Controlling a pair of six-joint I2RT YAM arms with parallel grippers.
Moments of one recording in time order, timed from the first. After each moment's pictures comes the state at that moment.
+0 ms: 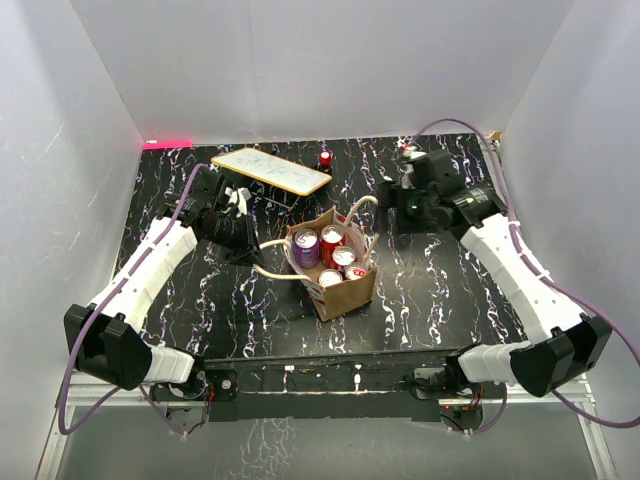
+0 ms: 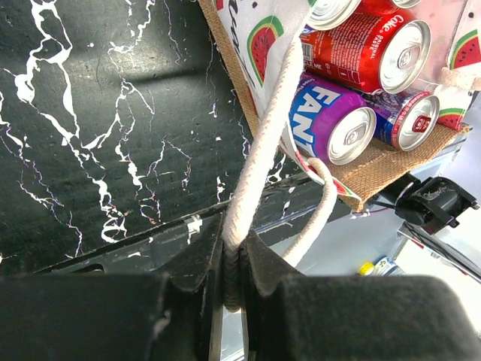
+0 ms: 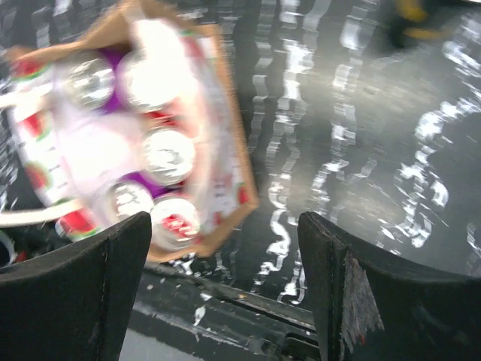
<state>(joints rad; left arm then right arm) -0.34 1.35 1.25 -1.08 0.39 -0.51 0.33 1.29 1.36 -0.95 -0.09 0.34</state>
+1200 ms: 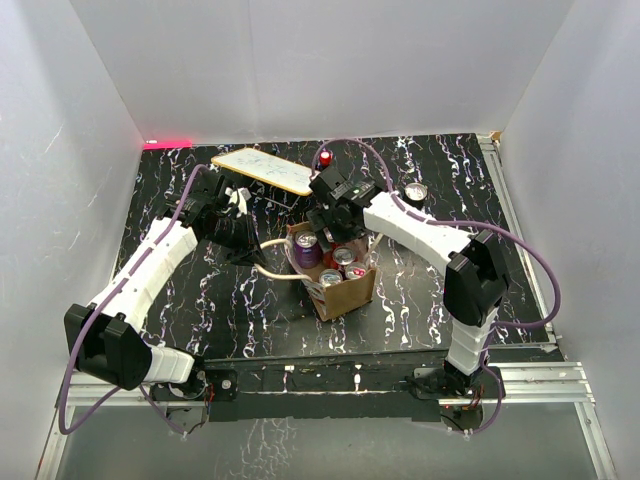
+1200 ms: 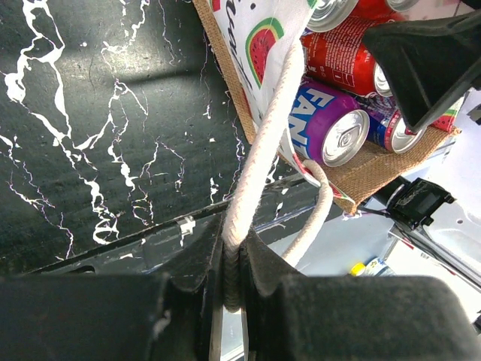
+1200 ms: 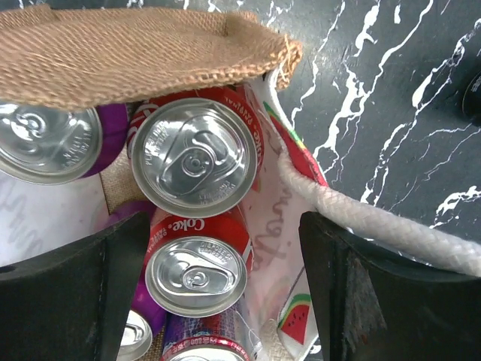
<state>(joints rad) -0.34 1.35 1.24 -1.06 0.40 -0.53 0.73 1.83 1.63 -0.95 0.19 0.24</state>
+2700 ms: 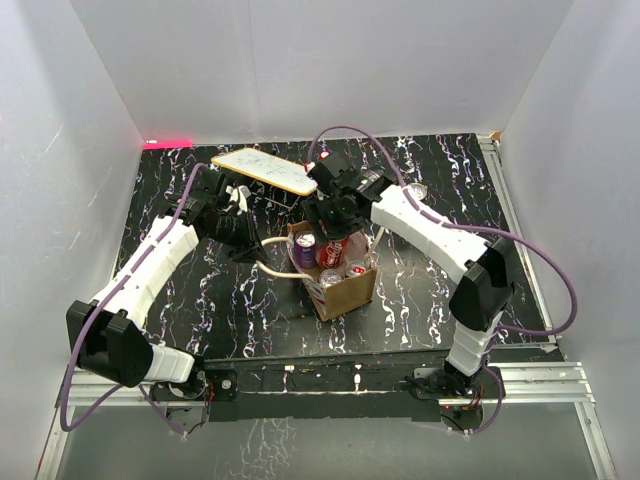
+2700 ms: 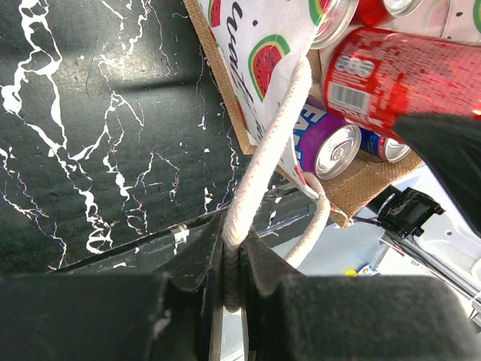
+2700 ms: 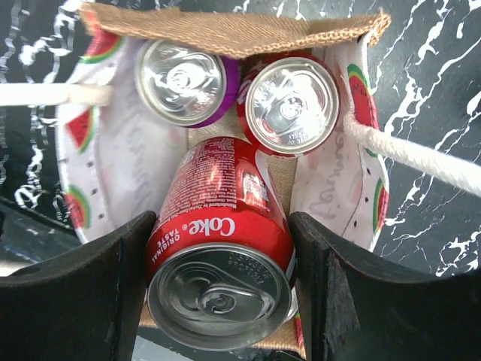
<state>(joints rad) -0.34 1.37 1.24 -1.03 0.40 -0.56 0.74 1.80 1.75 -1.05 0.03 0.27</state>
